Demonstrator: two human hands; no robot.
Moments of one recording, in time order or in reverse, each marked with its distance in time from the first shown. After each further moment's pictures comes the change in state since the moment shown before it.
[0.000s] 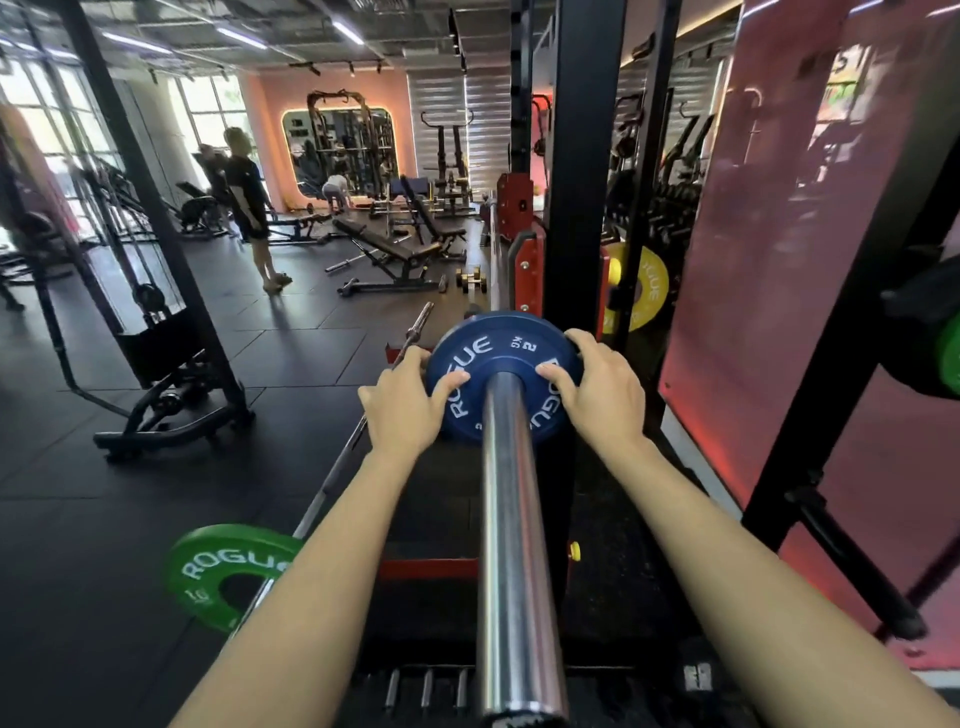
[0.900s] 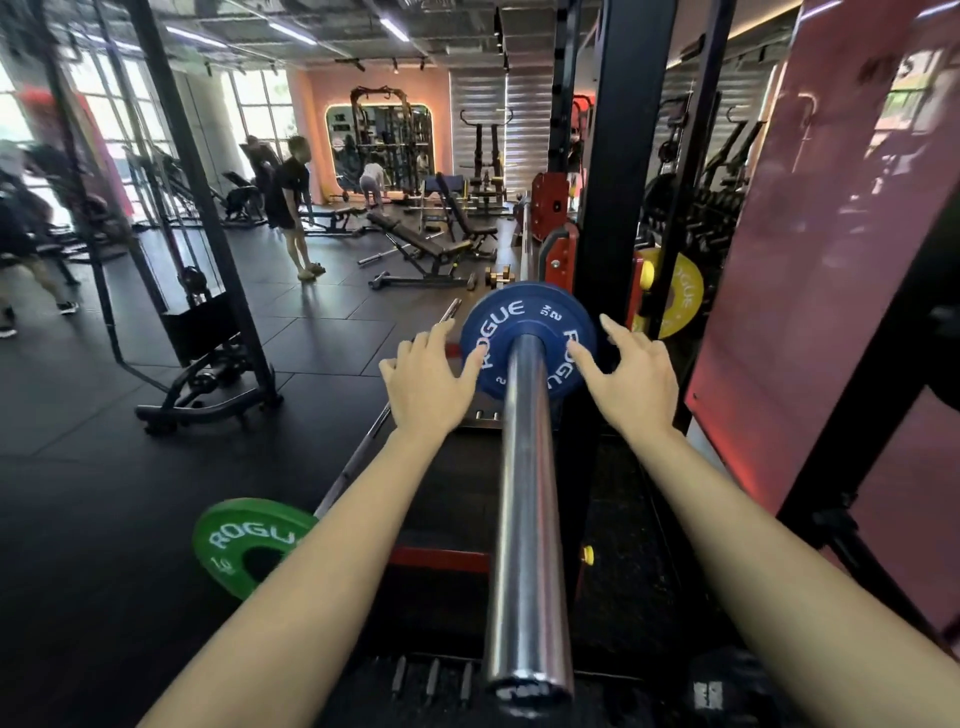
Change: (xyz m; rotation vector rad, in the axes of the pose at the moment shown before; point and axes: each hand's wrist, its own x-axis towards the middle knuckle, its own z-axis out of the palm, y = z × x) left_hand -0.006 0.018 -0.013 0.134 0.125 -0.012; right_hand 0.010 0.010 0.002 0.019 0.050 0.056
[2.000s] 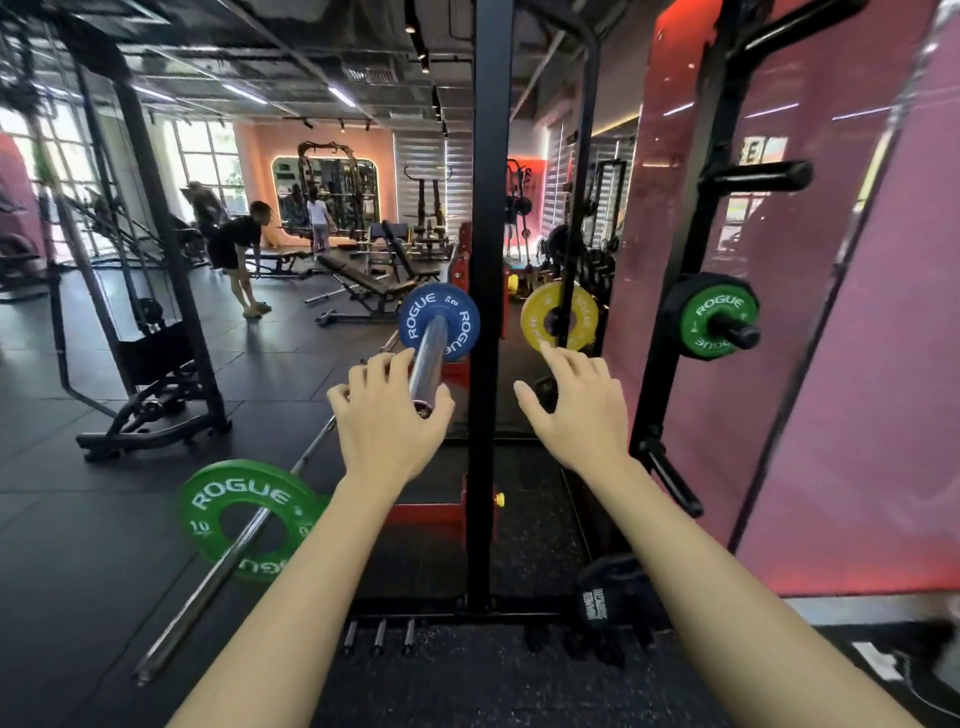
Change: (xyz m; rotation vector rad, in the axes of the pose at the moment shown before) left_hand -0.274 0.134 -0.248 0.082 0.071 0.150; right_hand -0.242 -0.046 -0.309 -0.241 0.001 -0.211
